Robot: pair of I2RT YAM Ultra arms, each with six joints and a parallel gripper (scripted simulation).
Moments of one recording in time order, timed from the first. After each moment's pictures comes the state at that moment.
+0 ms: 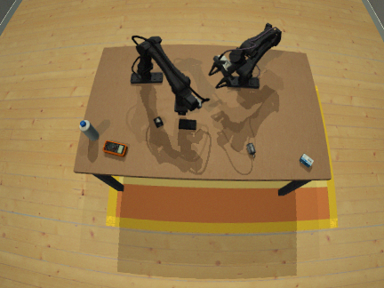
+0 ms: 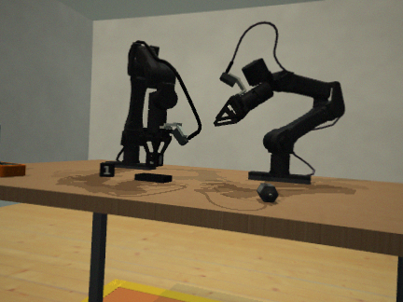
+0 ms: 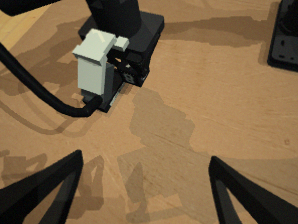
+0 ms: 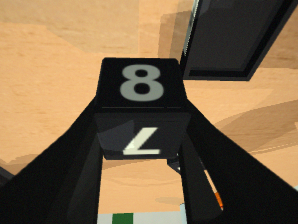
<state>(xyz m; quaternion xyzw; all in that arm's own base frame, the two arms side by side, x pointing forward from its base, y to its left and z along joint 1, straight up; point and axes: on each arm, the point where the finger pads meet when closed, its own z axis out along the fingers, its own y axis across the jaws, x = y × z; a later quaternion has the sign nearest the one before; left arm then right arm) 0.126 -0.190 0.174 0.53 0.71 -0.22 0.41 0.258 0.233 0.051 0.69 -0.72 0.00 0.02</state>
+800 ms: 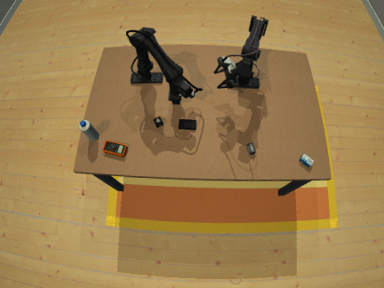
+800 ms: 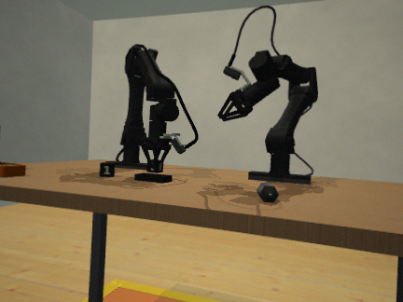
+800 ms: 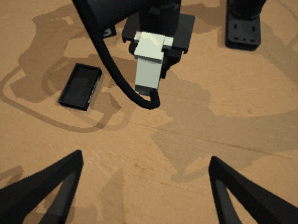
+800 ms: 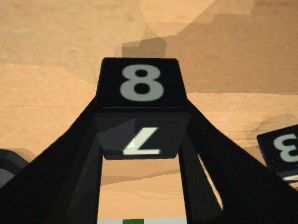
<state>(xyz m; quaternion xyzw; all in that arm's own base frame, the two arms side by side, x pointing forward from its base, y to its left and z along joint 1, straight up) 0.129 -0.172 0.187 0.59 0.68 -0.28 0.34 0.174 0.195 0.023 0.68 -0.73 0.00 0.02</state>
